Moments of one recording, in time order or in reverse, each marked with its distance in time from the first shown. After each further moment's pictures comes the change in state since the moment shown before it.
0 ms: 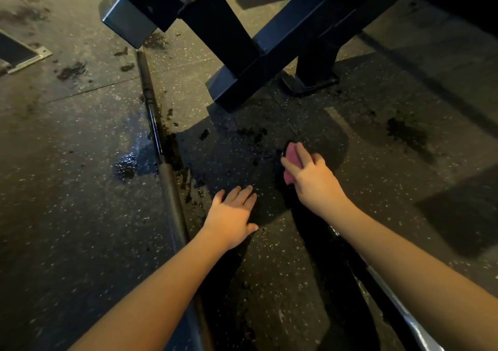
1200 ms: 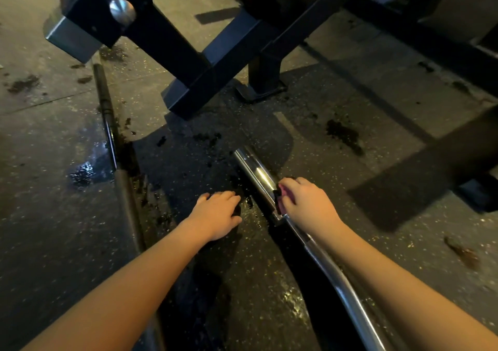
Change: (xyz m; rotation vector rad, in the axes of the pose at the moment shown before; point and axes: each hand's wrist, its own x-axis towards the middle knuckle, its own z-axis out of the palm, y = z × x) left_hand -0.003 0.064 -0.031 -0.082 -0.053 0.097; right_hand -0.102 0.051 -0.027 0.302 0.042 0.141
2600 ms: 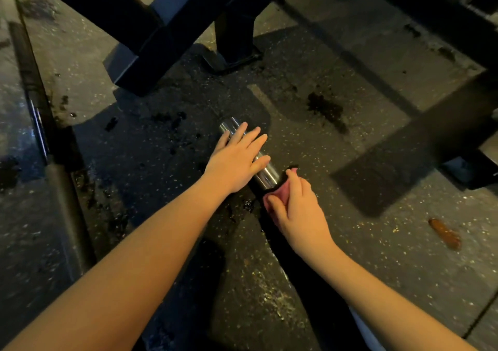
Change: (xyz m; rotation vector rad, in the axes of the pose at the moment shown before) left_hand 0.109 0.051 -0.022 0.095 0.313 0.161; right_hand -0.023 0.031 0.045 0.201 0.131 0.225
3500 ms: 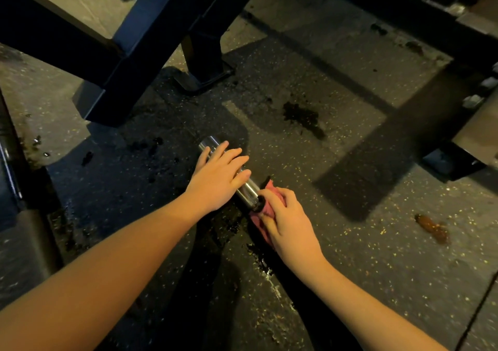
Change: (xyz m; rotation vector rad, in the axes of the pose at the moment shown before) left_hand 0.014 0.001 -0.004 -0.070 -0.032 0.047; right_hand 0.005 0.014 -0.006 0.115 0.042 -0.098
